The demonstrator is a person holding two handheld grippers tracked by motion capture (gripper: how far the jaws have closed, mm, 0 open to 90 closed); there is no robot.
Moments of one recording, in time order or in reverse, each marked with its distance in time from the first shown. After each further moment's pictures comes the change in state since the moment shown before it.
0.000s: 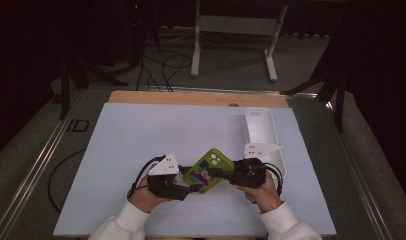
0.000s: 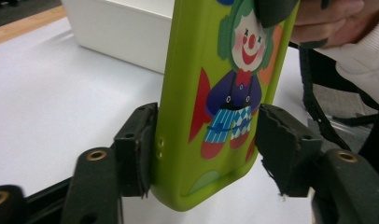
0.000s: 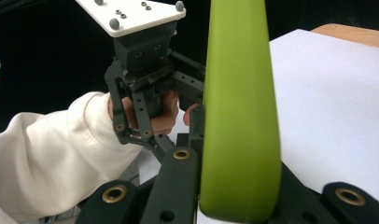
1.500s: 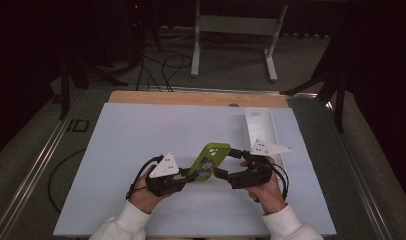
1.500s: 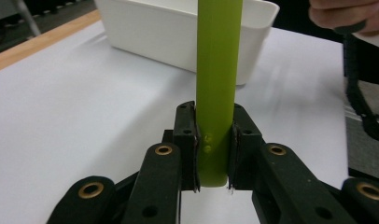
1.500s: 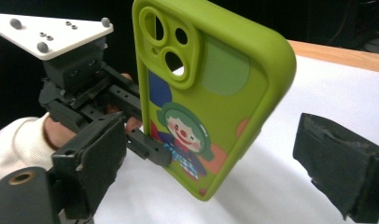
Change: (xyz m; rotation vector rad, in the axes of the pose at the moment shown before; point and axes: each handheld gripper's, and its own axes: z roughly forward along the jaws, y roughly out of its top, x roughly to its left) left arm -0.001 0.000 -0.002 0.004 0.137 0.027; right arm -0.001 -0.002 -0.011 -0.062 -0.254 0.045
